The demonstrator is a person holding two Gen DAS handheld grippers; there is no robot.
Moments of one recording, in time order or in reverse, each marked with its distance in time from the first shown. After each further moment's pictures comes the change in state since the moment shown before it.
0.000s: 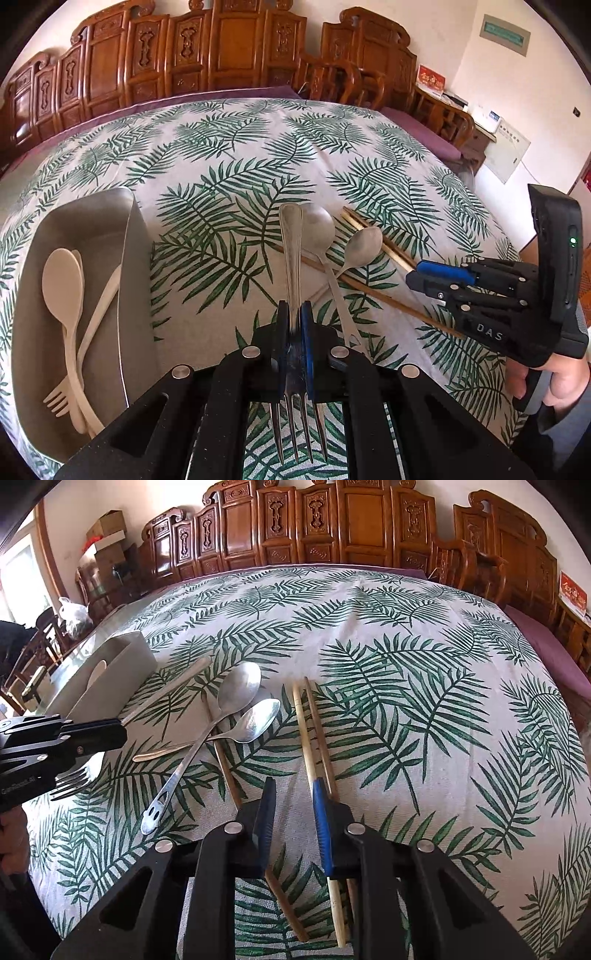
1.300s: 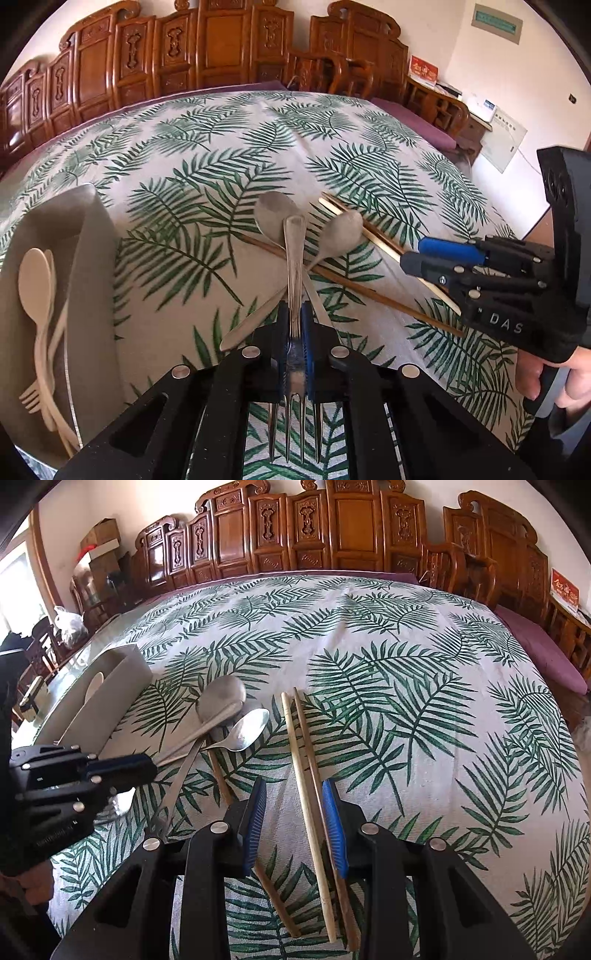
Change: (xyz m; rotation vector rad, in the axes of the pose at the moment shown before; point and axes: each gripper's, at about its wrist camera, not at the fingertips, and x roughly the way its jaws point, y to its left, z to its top) left arm 0.018 -0.021 -0.008 0.032 0.015 0.004; right arm -0.009 -0.003 0.002 0.026 -0.026 -0.013
